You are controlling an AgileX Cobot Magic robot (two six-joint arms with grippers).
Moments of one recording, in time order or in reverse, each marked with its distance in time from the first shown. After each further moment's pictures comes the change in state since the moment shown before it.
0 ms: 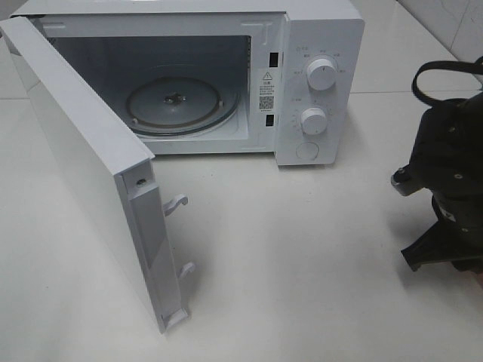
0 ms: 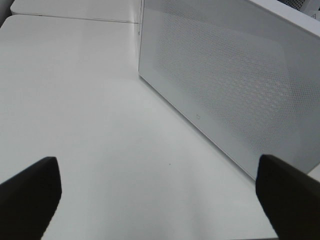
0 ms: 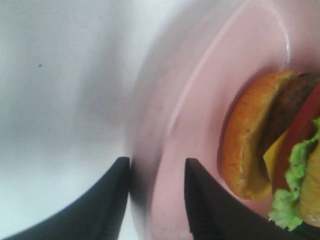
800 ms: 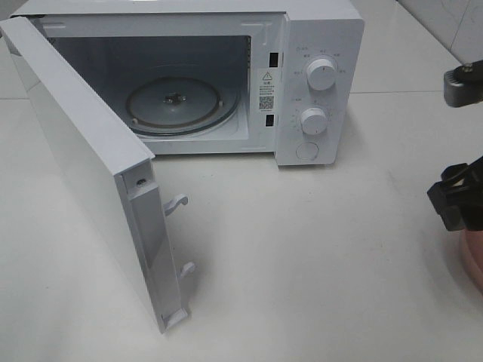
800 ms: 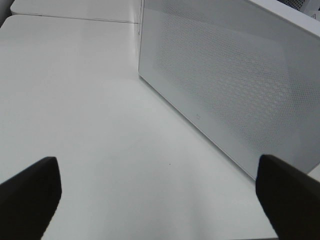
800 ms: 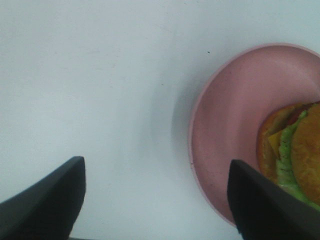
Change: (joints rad) left arm 0.000 0.000 0.000 0.000 0.000 0.000; right arm 0.000 -0.637 0.001 0.430 -0.007 -0.456
